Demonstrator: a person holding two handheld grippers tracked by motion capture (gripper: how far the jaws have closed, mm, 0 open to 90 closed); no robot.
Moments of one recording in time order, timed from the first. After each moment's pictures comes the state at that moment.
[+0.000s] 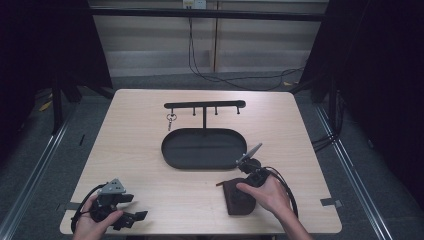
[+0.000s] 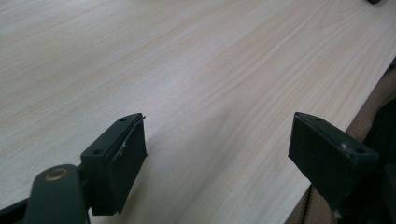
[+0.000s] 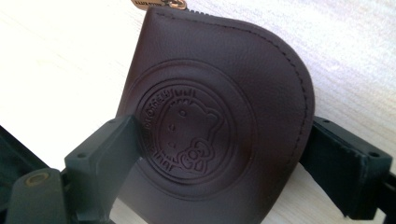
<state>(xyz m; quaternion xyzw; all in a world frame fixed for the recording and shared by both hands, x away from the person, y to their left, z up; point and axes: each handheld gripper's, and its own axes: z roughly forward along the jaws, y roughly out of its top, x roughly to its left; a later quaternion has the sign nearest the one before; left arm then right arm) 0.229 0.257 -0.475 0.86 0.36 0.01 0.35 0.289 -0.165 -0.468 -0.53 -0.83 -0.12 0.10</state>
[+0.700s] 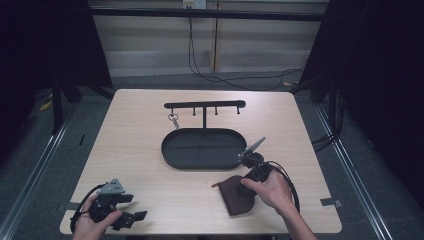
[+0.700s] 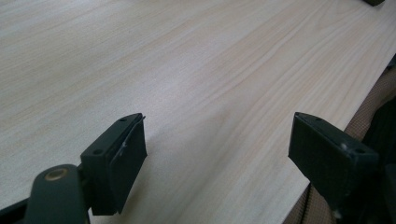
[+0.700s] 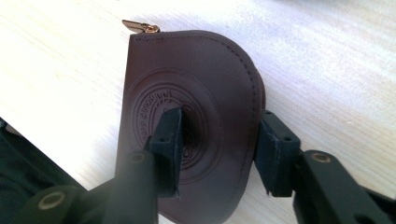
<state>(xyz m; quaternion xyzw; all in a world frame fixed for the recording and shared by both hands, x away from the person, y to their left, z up) 0.229 0.258 -0.475 0.86 0.36 0.01 0.35 0.293 -0.168 -0.445 -0.52 -0.84 -0.14 0.07</state>
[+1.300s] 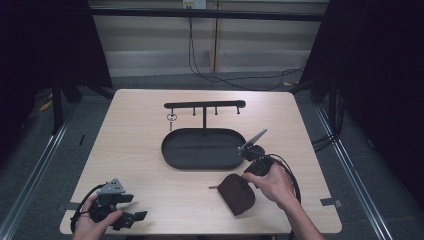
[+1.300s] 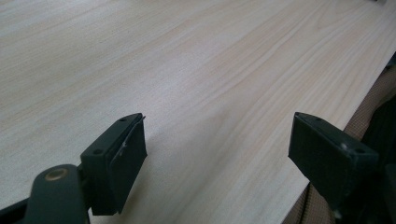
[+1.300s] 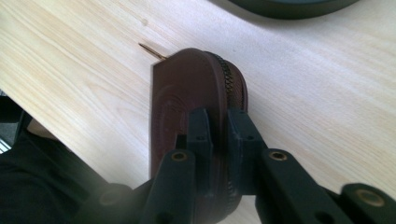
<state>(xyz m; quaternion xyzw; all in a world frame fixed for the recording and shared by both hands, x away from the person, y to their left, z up) 0.229 0.258 -0.475 0.86 0.36 0.01 0.35 0.297 -0.166 -0.415 -0.52 -0.84 -0.15 0.06</state>
